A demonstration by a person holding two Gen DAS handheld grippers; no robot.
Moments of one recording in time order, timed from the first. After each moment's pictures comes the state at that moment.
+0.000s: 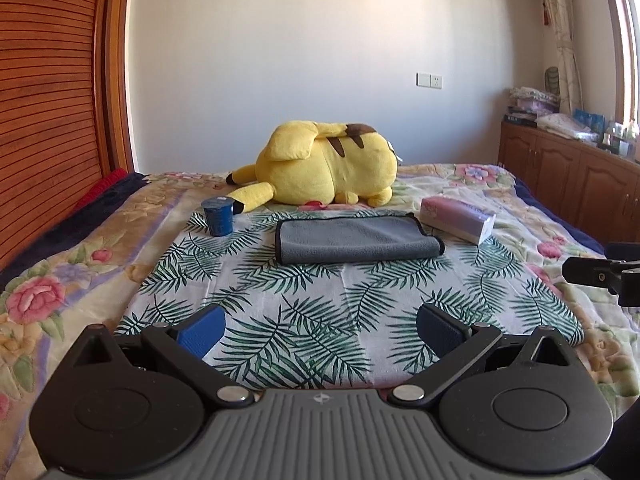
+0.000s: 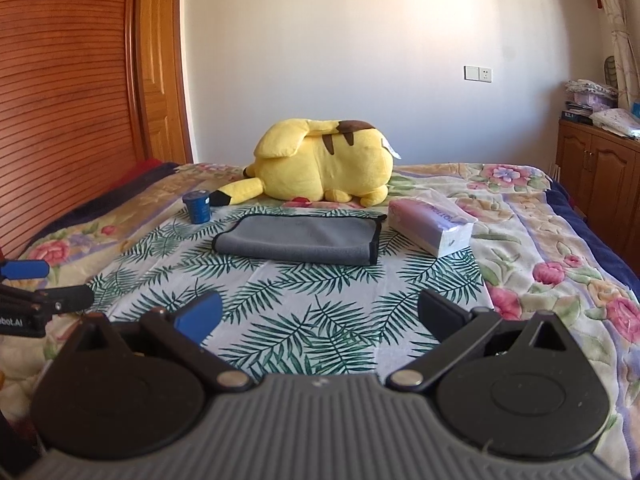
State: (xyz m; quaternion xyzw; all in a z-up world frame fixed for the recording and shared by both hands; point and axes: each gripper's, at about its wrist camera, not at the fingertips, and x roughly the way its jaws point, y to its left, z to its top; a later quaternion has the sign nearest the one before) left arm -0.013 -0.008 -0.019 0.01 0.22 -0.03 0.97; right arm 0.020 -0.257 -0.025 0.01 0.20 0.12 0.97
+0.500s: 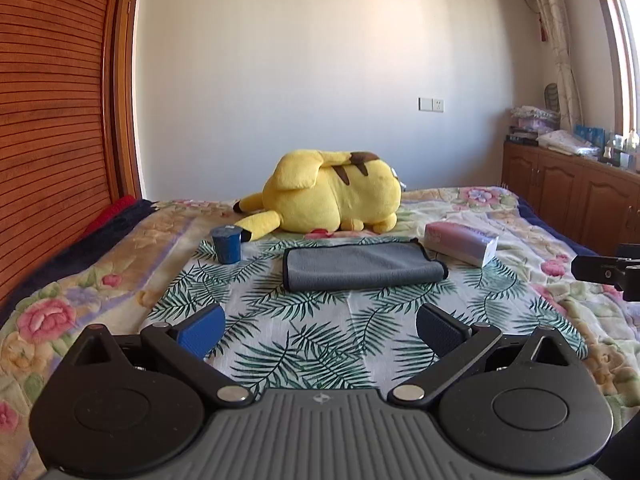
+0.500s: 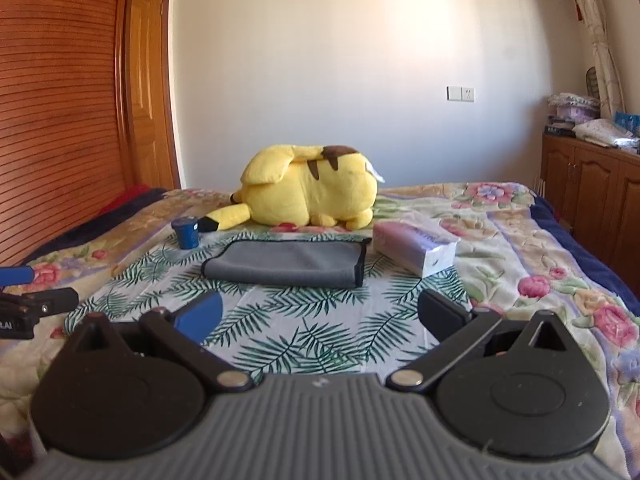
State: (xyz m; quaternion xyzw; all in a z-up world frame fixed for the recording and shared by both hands) left arm -0.025 -0.009 -0.010 0.02 0.18 -0.02 0.98; right arm 0.010 -0.264 -0.020 0.01 0.16 0.09 0.98
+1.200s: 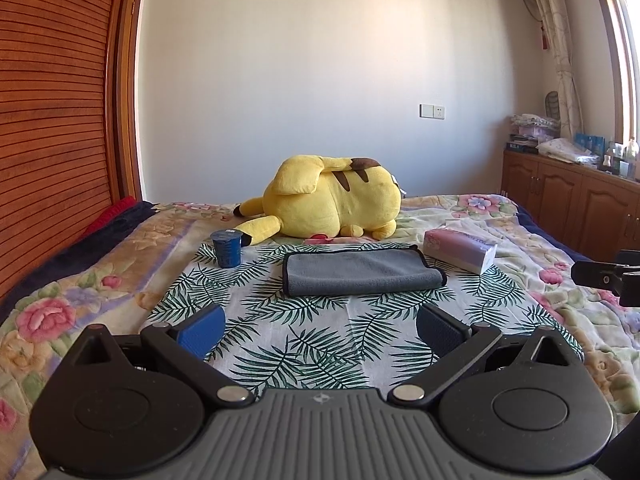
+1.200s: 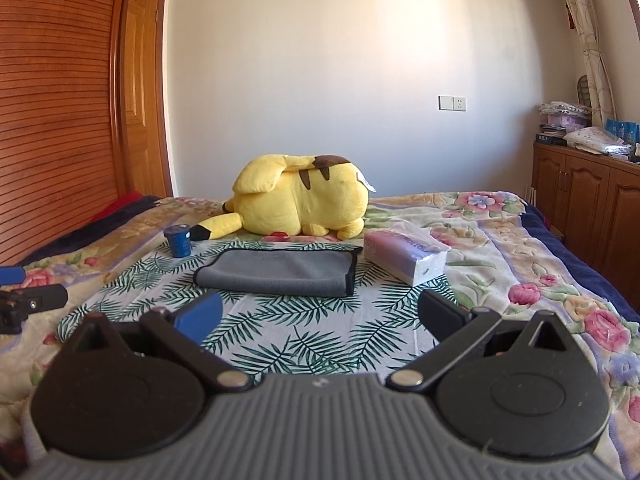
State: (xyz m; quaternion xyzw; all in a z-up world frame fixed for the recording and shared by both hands) left arm -0.026 -0.008 -0.009 0.01 0.18 -0.02 0.98; right arm 0.009 -0.264 -0.020 0.01 0.15 0.08 0.98
